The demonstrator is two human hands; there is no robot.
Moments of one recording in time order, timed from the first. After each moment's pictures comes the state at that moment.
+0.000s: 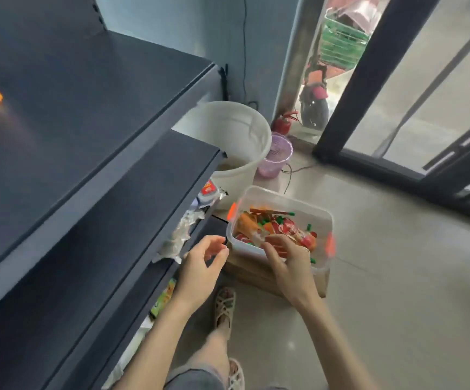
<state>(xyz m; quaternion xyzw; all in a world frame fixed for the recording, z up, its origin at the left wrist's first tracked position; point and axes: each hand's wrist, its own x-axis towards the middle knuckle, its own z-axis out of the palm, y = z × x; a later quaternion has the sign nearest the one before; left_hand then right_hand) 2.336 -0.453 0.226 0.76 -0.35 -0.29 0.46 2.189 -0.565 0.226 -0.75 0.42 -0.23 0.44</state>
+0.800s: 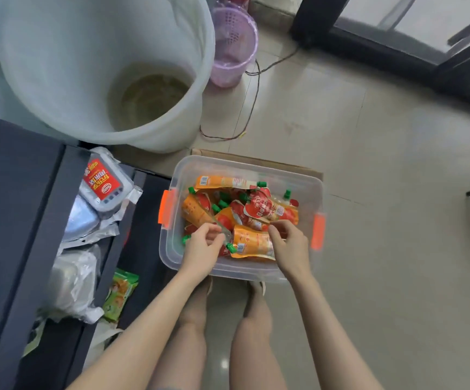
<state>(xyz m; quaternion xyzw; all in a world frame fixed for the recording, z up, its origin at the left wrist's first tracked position) 2.359 -0.734 -0.026 0.78 -0.23 -0.52 0.25 2.197 -0.811 -0.006 -0.56 0.68 -0.07 0.47</state>
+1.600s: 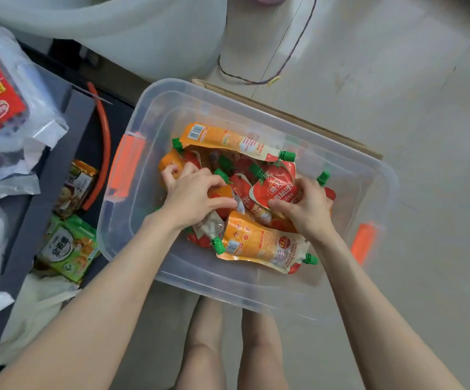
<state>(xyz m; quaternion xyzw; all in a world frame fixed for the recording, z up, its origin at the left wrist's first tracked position) 2.371 -0.782 -0.180 0.80 -0.48 -0.37 0.02 2.171 -0.888 -0.194 -0.68 0.58 0.11 0.44</state>
